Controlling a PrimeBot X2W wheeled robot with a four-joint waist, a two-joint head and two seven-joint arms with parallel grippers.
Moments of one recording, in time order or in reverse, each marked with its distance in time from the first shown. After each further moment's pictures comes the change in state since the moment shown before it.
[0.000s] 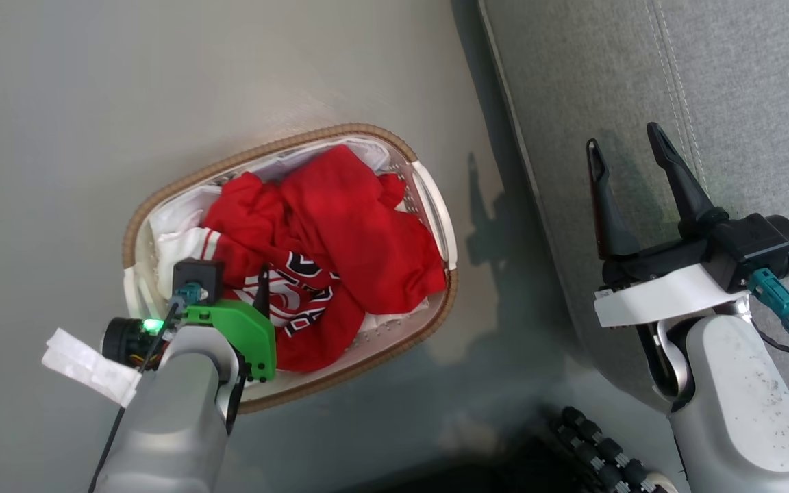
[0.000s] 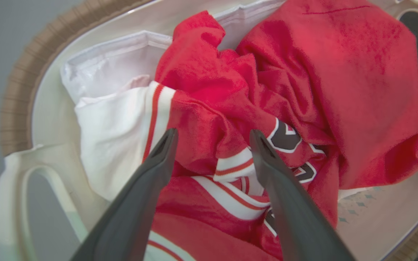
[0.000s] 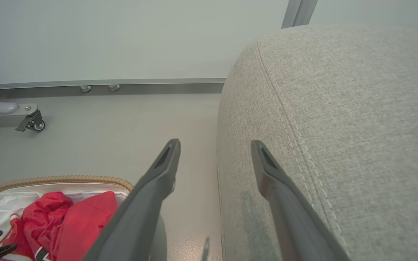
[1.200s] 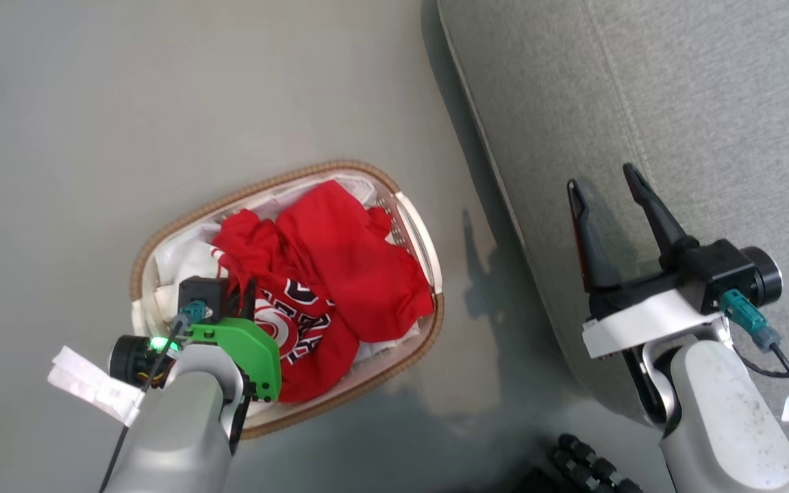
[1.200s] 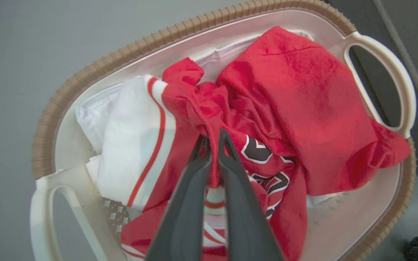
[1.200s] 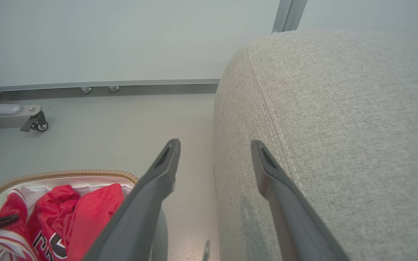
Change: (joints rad) left arm 0.026 0.005 -0.047 0.012 -0.049 -0.012 -0.010; right arm 0.042 0.001 0.028 0.064 -0.003 0.000 0.000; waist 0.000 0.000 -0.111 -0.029
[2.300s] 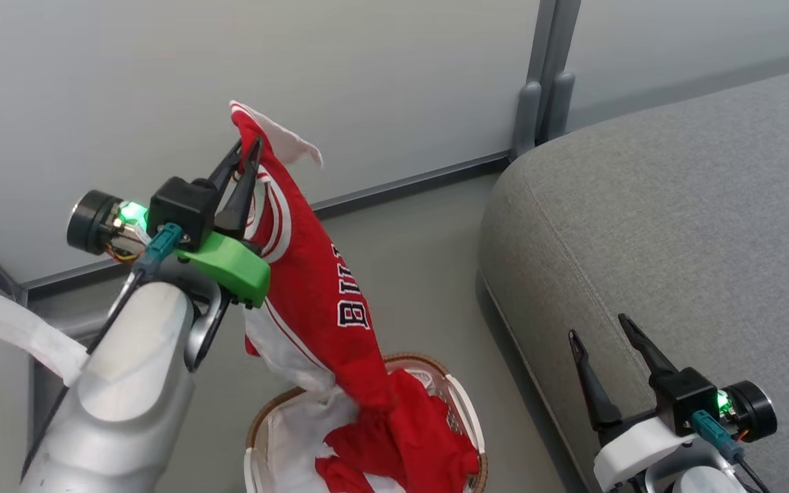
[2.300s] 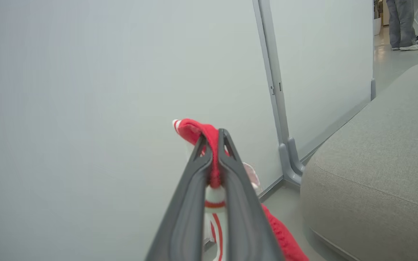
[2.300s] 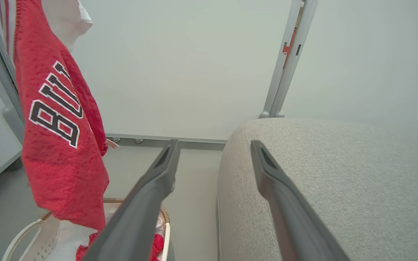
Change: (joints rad) left arm 0.011 0.165 -0.058 -0.627 0.090 -0.030 0.033; right arm 0.284 0.000 -0.018 0.048 -0.122 0.000 0.000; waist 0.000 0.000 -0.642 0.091
